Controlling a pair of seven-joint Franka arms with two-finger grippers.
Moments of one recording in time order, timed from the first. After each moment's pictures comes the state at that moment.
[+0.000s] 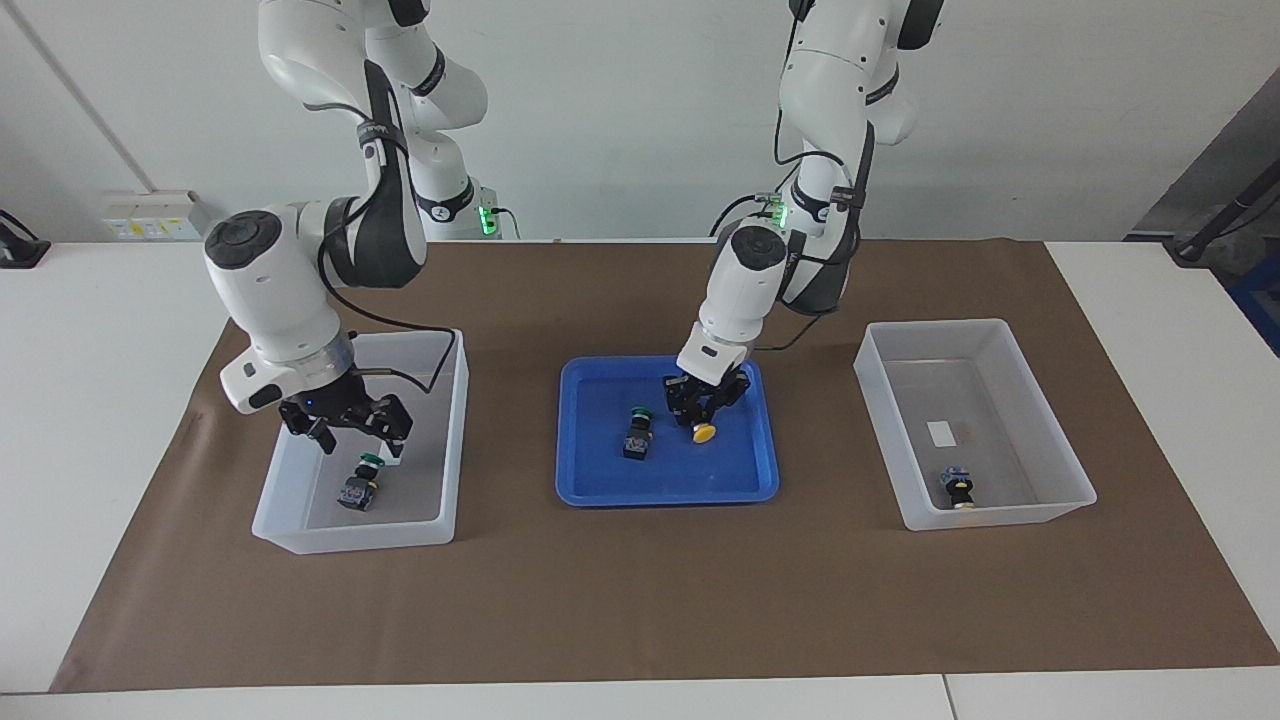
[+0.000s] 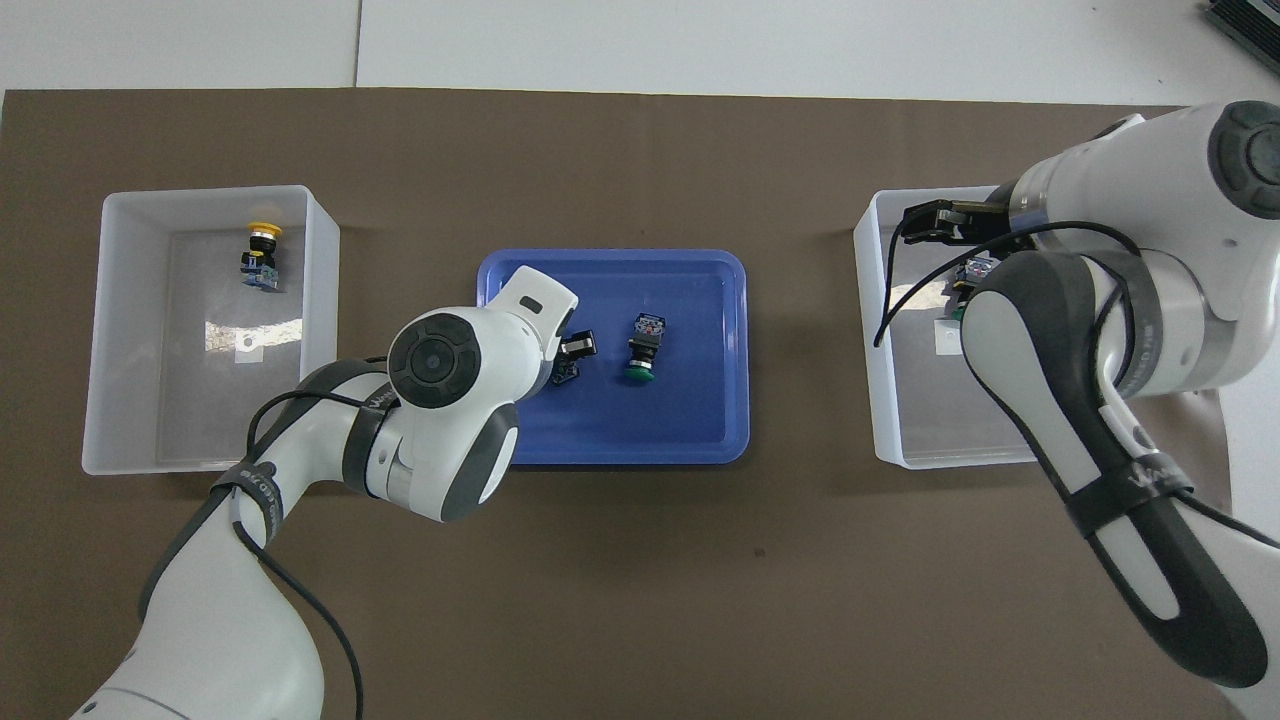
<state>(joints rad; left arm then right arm) -0.58 0.30 0.06 -2.02 -0.13 2.58 -0.60 0.19 0.25 -0.06 -1.73 0.06 2.17 0.26</state>
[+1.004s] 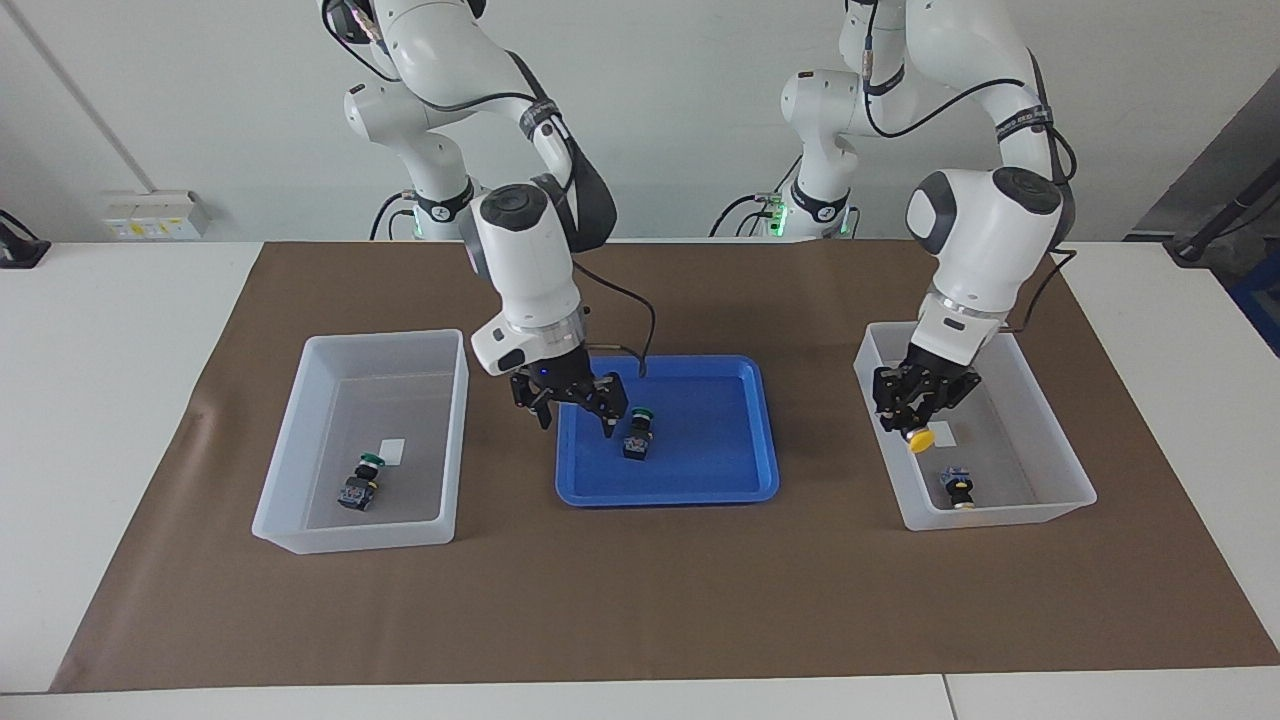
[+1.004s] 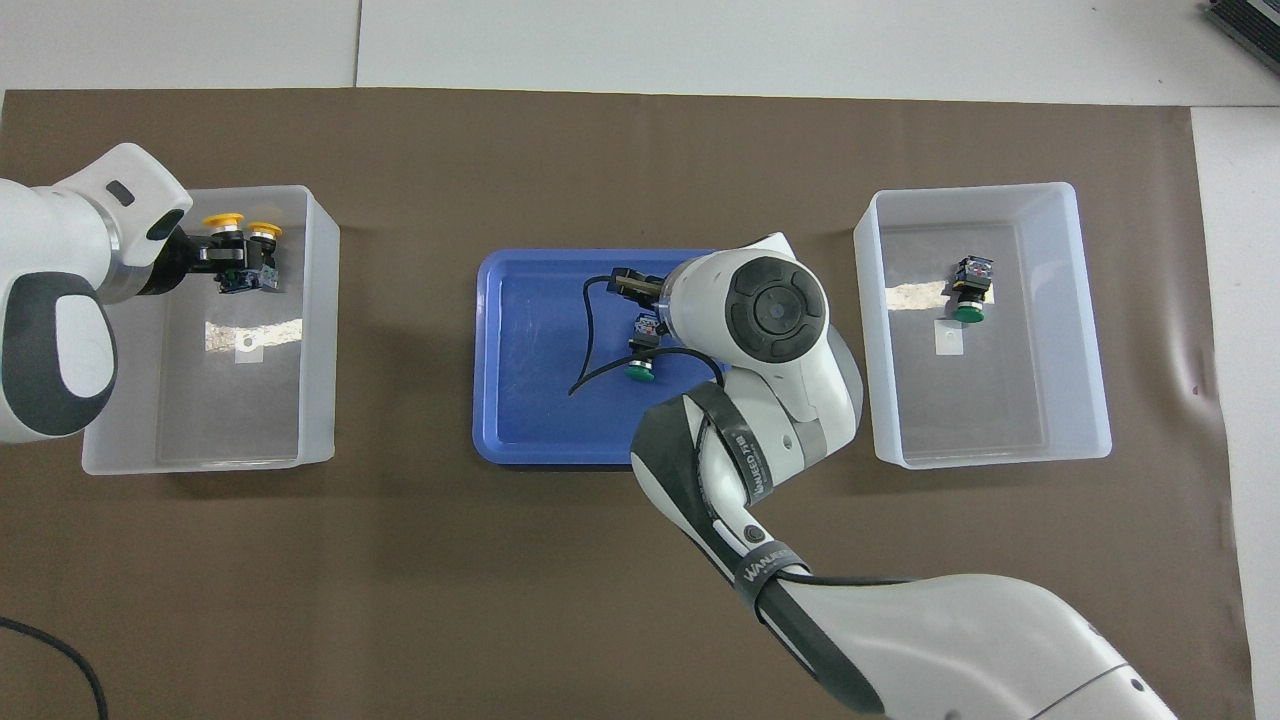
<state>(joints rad) -0.09 0.16 0.10 -1.93 -0.11 2.36 0.17 0.58 0.46 -0.06 -1.73 0.05 2.49 0.82</state>
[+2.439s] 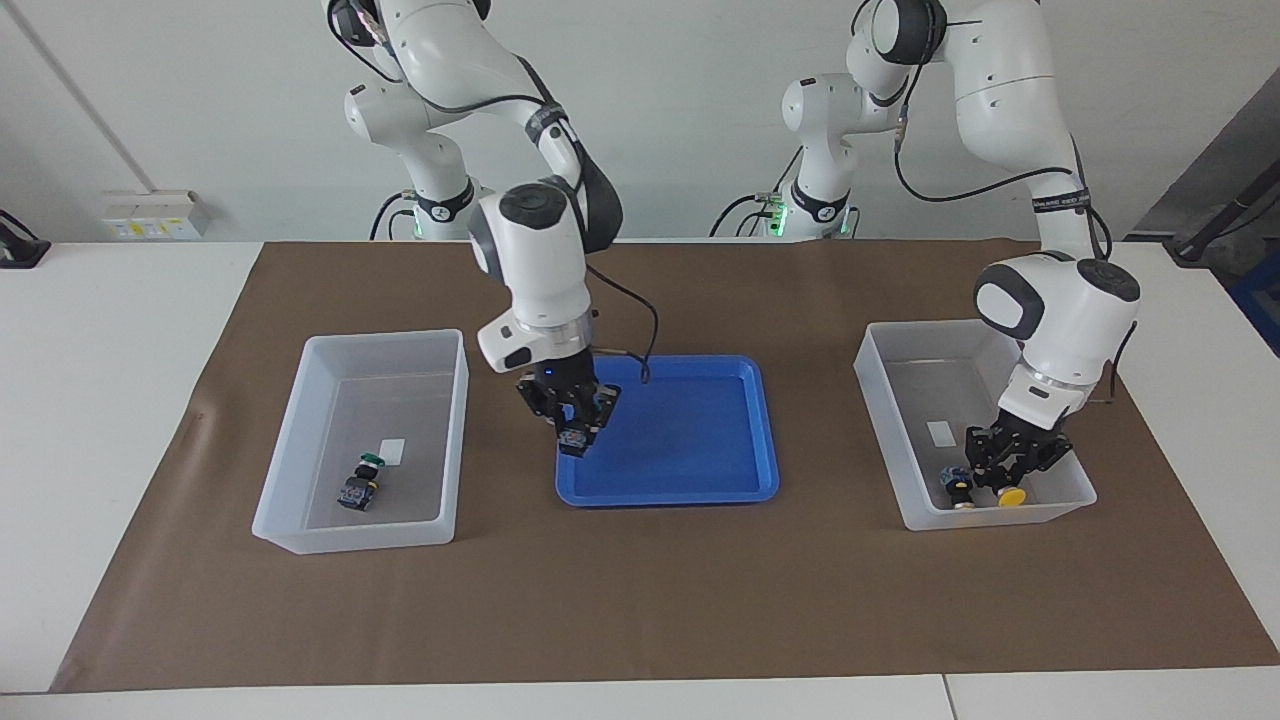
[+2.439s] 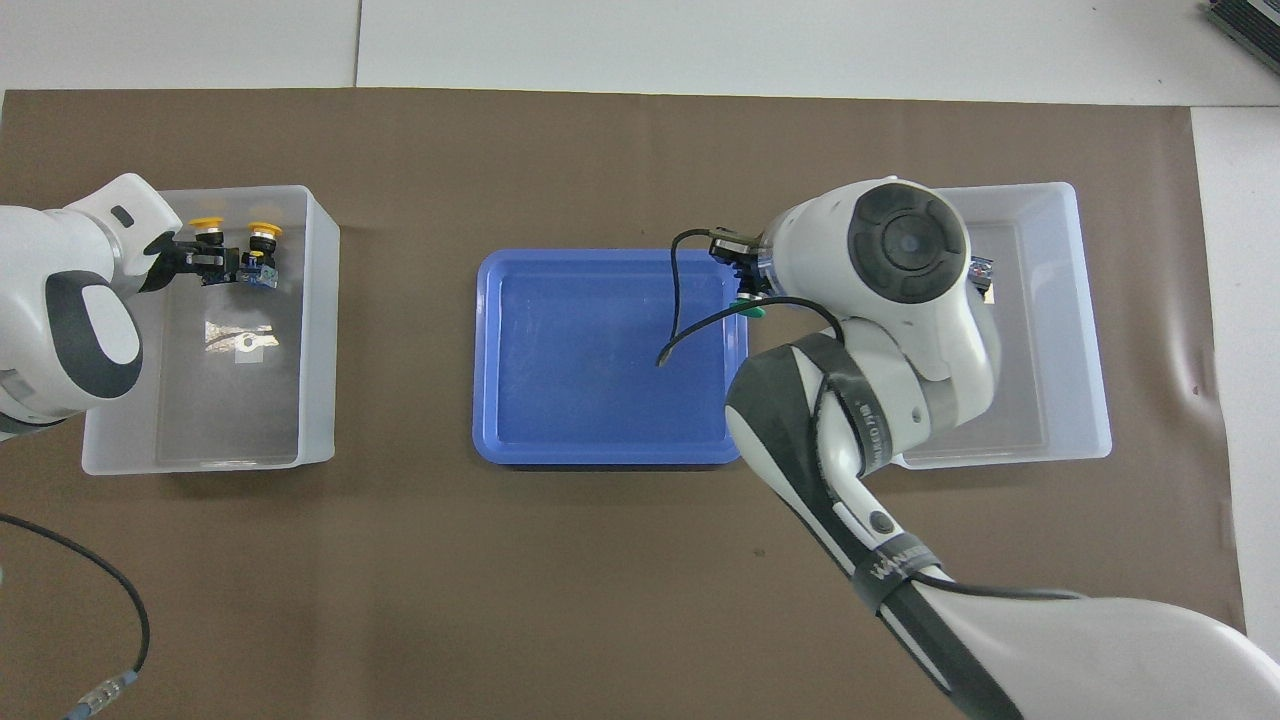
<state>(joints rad) 0.01 0.40 0.08 -1.89 -0.22 2.60 0.41 0.43 0.29 -0.09 -1.70 -0.02 2.24 0.68</state>
